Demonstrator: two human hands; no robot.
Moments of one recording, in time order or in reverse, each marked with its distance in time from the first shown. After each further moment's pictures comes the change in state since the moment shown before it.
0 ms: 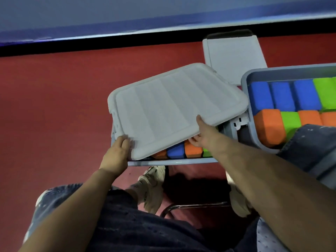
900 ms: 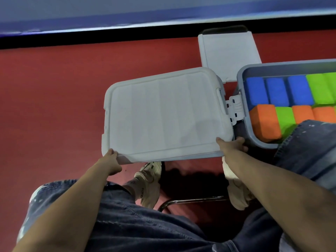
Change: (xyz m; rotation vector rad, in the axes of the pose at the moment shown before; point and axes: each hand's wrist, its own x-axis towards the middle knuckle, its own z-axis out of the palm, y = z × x) left_hand 0.000 -0.024 0.025 0.024 -0.764 -0.507; right_hand 0.023 0.020 -0.105 -0.680 0.641 -0.219
